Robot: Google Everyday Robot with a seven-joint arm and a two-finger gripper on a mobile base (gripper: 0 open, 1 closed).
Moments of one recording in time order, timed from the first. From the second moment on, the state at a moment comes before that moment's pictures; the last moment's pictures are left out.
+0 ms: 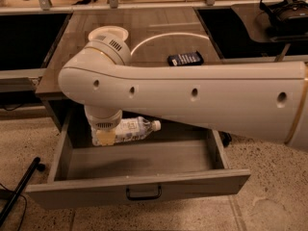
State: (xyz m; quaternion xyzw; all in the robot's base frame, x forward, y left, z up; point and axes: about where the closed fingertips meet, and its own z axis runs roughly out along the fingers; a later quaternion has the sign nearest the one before) arm 0.502 0.125 0.770 -0.74 0.66 -0.06 0.15
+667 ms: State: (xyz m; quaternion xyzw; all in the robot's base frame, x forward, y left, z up) arm 0.512 0.110 0.803 -0.72 0.66 -0.06 0.19
